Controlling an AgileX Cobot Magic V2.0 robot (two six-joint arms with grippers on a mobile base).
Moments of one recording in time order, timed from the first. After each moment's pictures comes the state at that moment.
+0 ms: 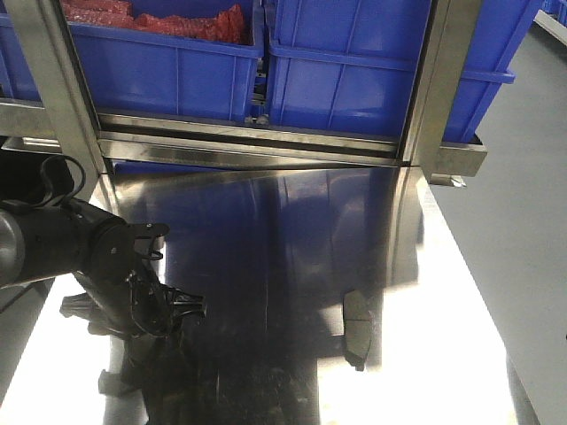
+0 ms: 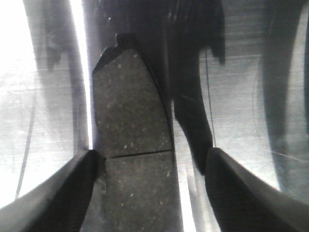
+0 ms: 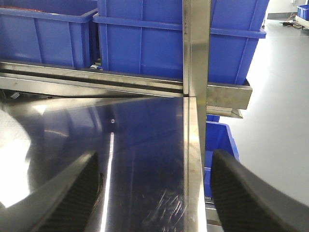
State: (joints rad) left arm -0.43 1.80 -1.03 0.04 0.74 -0.48; right arm 0.09 0.18 -0.30 0.16 0.41 -0.08
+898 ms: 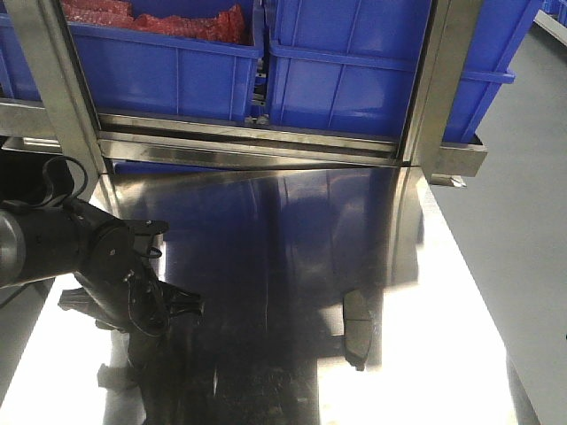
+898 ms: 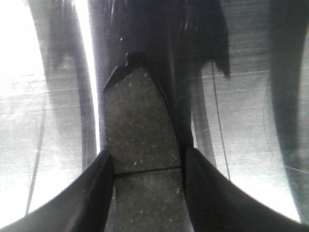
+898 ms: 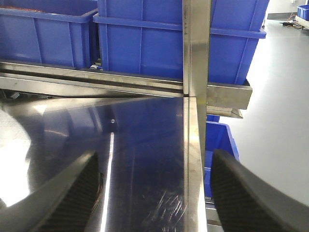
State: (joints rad) left arm -0.43 1.80 -1.03 0.09 0.71 -0.48; right arm 0.09 0.18 -0.30 0.16 0.41 -0.08
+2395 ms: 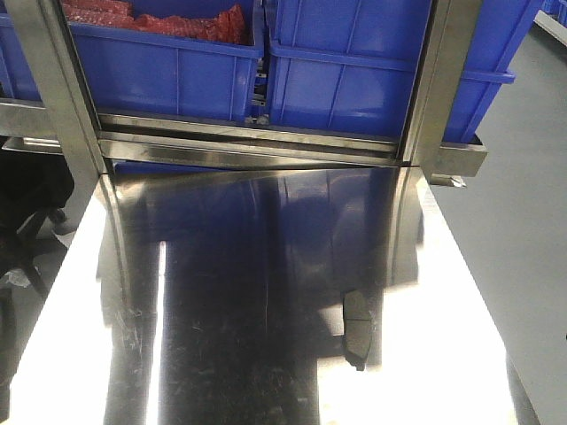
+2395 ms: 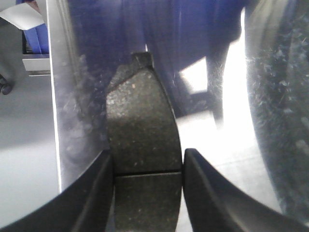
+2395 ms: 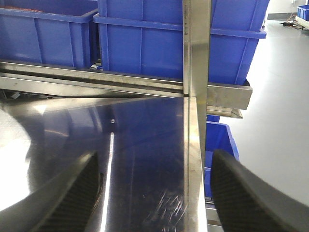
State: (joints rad) left arm -0.43 0.63 -0.58 0.14 0.85 -0.41; right arm 0.09 0.18 -0.30 0.16 0.41 -0.08
